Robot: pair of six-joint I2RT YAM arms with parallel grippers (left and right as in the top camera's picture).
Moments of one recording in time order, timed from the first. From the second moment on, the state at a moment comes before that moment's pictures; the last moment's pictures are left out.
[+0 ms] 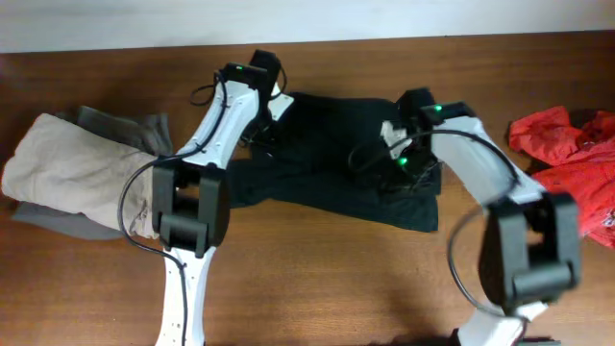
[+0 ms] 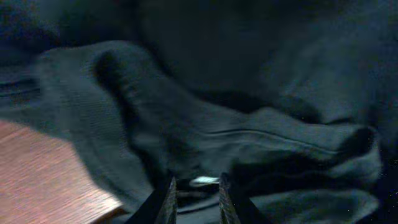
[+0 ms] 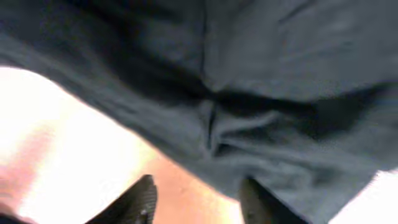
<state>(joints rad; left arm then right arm) -0.29 2.43 2.14 -1.22 0.07 0.19 0.17 1.86 1.41 -1.10 -0.25 -0.03</state>
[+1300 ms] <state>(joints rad) -0.24 2.43 2.15 -1.22 0.10 0.19 0.17 1.70 0.94 -1.10 -0.11 0.45</state>
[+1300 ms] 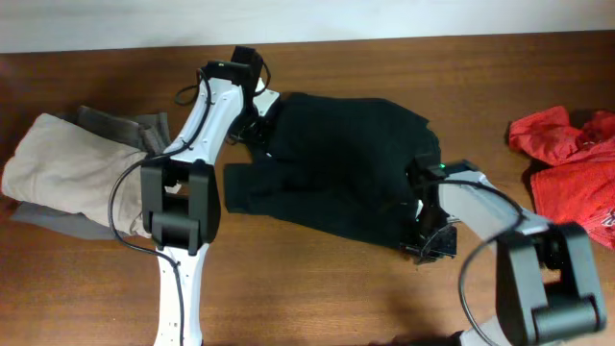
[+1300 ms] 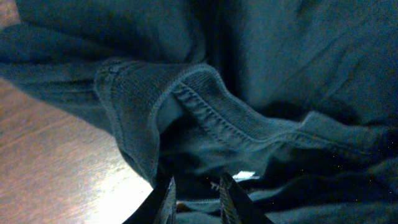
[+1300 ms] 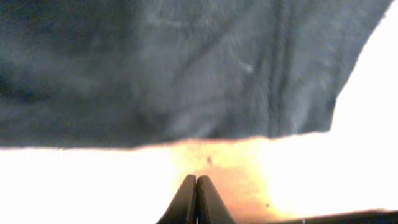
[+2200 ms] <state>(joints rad) -0.29 2.43 2.35 -1.31 0.18 0.22 0.17 1.47 0.94 -0.81 -0.23 0.31</state>
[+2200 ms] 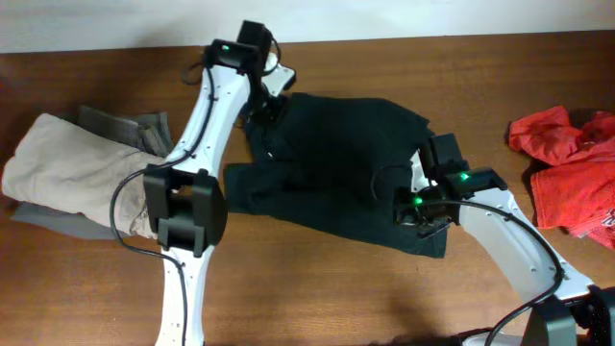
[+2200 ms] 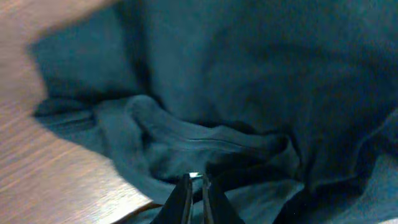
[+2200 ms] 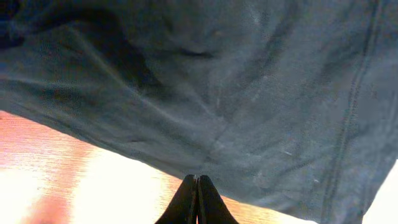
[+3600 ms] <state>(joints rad) -0.16 2.61 2.39 -1.27 -0.17 -0.07 0.17 1.76 0.94 -0.36 -0.31 0.23</state>
